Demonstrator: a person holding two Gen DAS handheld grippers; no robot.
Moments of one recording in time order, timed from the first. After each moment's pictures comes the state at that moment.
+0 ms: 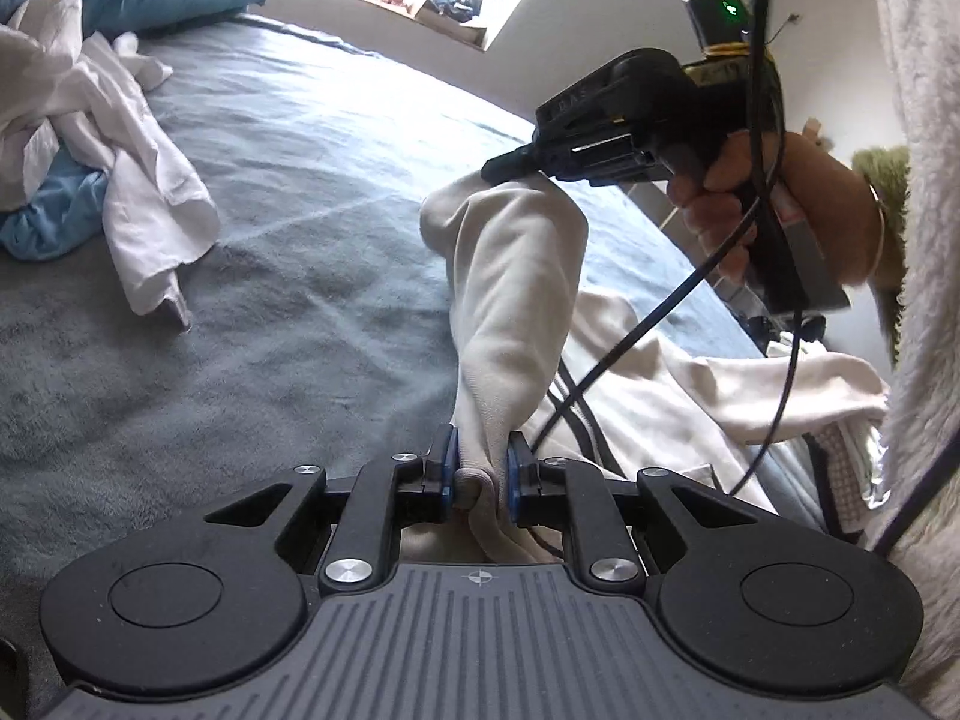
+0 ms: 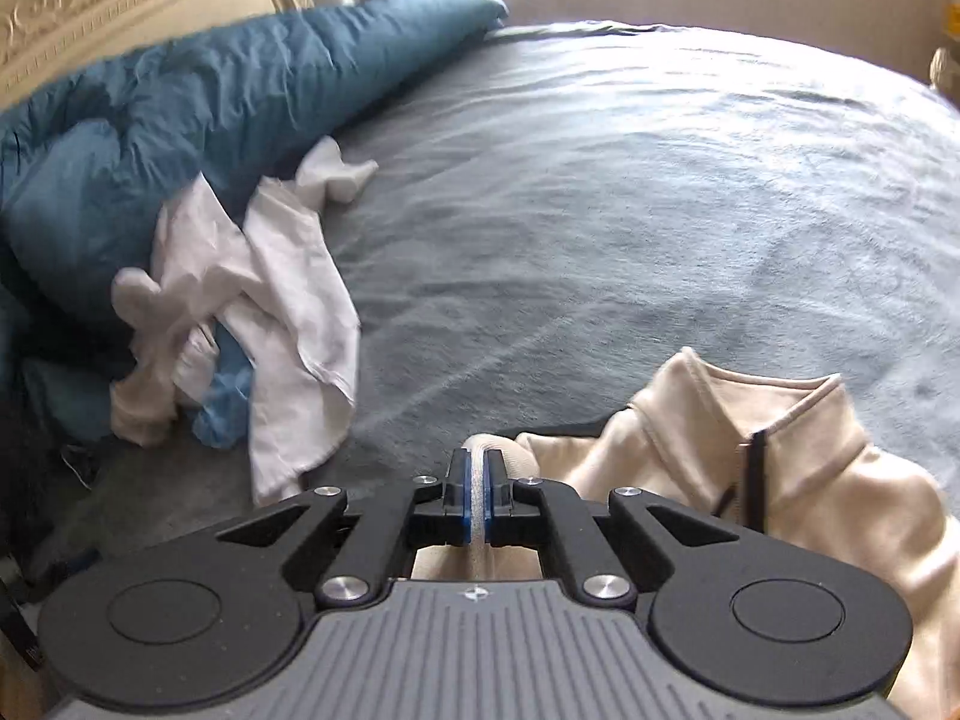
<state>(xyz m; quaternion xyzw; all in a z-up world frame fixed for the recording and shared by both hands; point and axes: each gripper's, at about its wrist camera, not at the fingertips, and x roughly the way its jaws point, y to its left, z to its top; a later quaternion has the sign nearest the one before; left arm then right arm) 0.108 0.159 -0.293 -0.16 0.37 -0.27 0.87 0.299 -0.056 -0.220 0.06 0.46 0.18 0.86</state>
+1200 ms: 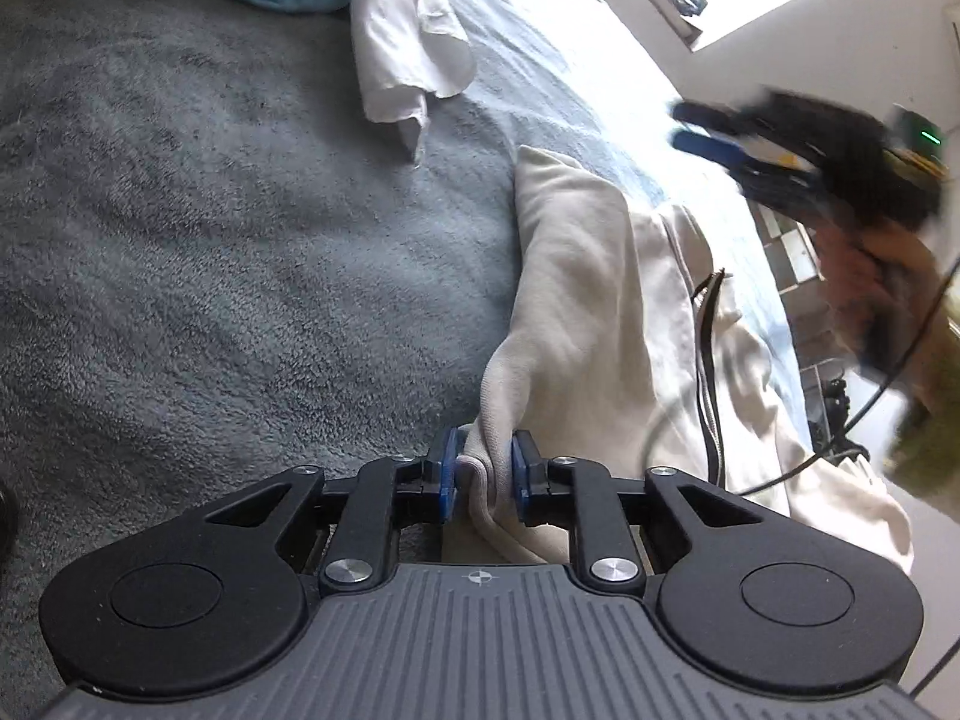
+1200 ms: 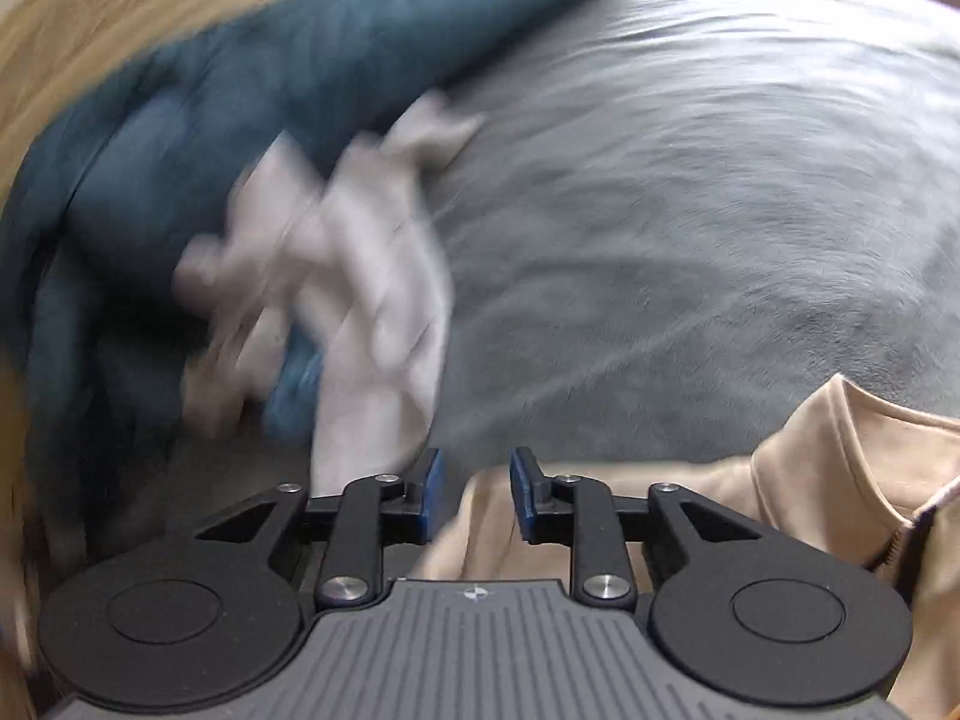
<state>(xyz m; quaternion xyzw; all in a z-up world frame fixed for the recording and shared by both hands) 0.140 0.222 -0.374 -0.33 0.48 -0.13 0.80 0.342 -0.032 -0.274 0.04 0.50 0.34 0.80</state>
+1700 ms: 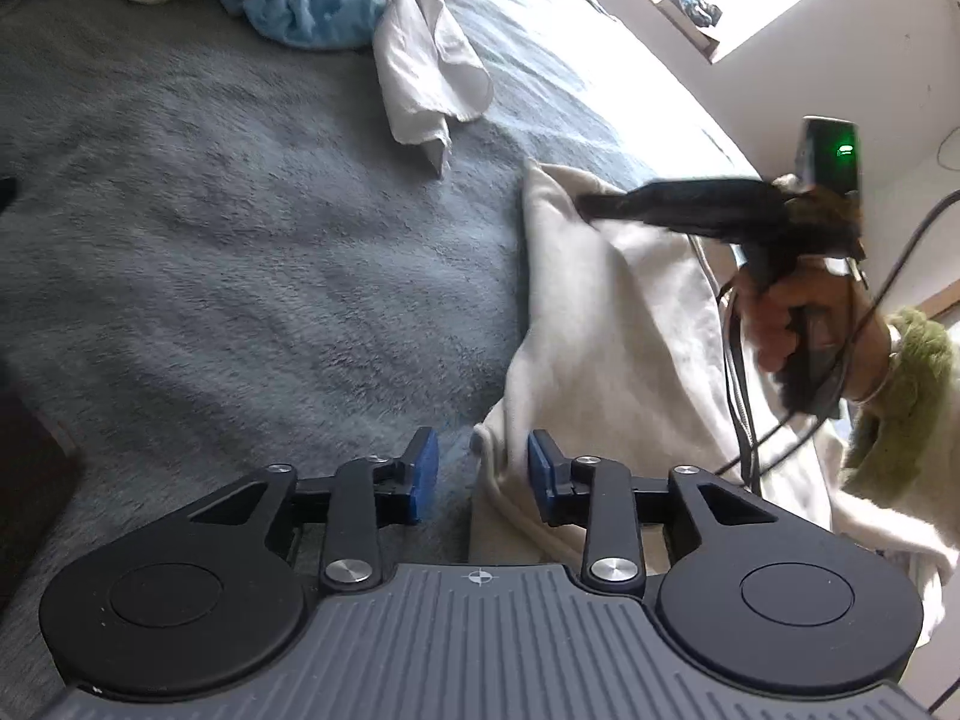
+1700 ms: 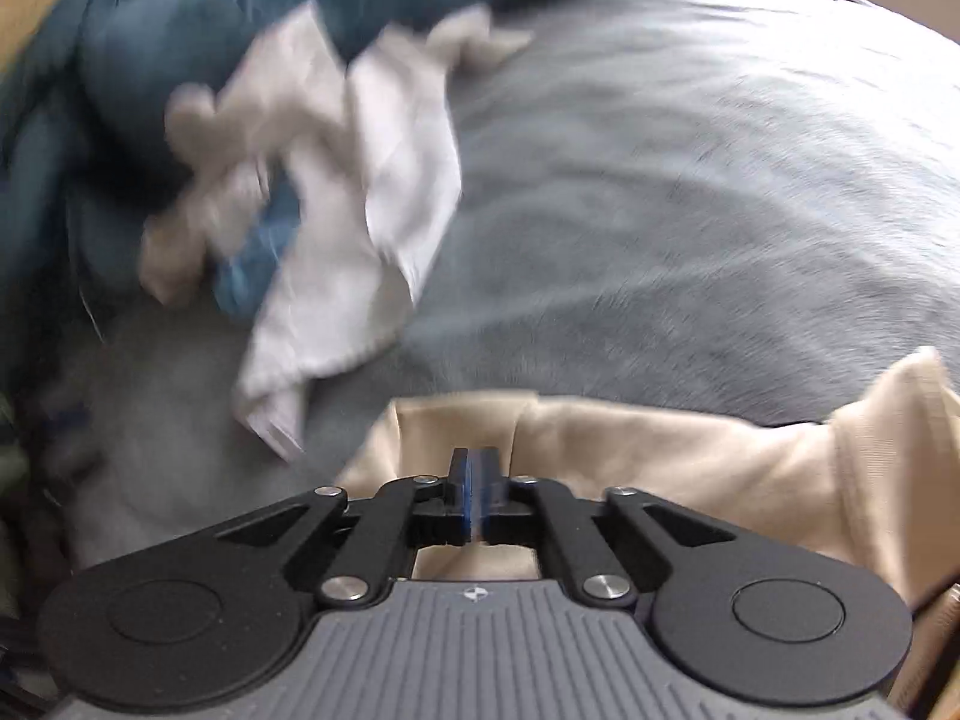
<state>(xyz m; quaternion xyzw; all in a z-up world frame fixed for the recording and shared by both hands) 0.107 0.218 -0.354 -0.29 0.46 -0.09 0.83 0.336 -0.008 -0.326 -0.02 0.48 0.35 0.80</state>
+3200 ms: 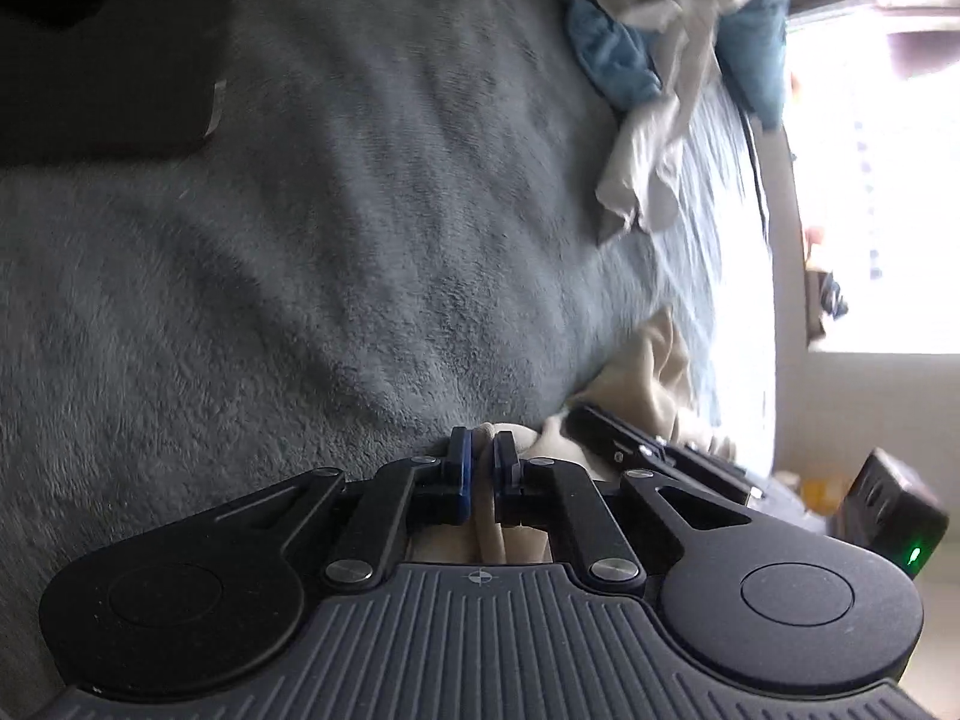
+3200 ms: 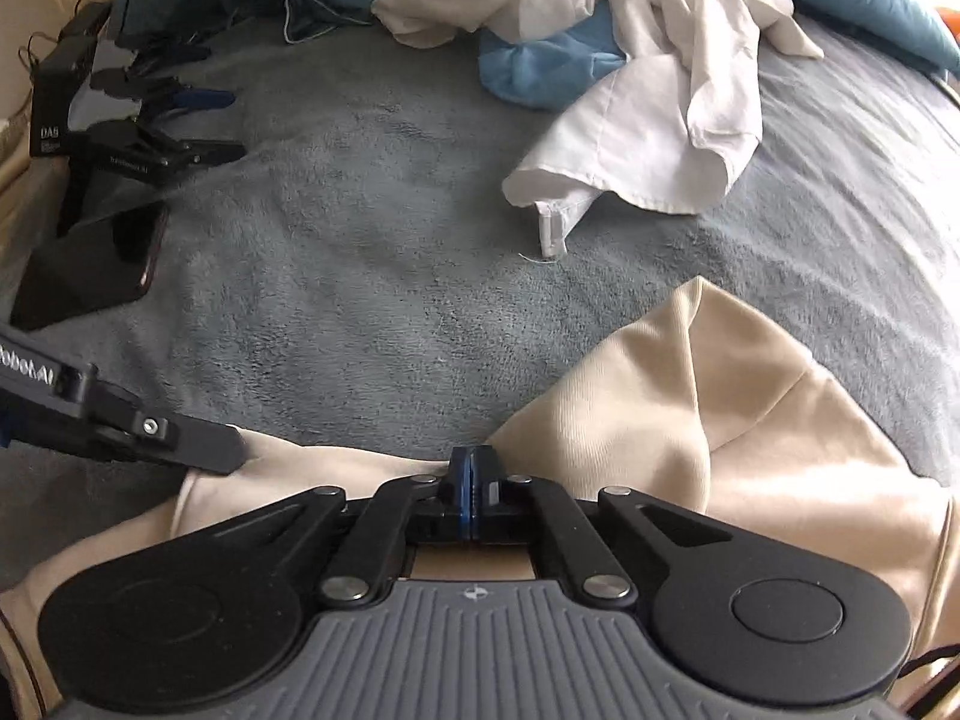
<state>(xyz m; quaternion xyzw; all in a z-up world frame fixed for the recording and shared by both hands) 0.076 0.223 -0.397 -0.62 0.38 0.10 0.68 0.234 0.069 -0.350 -0.29 0.46 0.46 0.70</state>
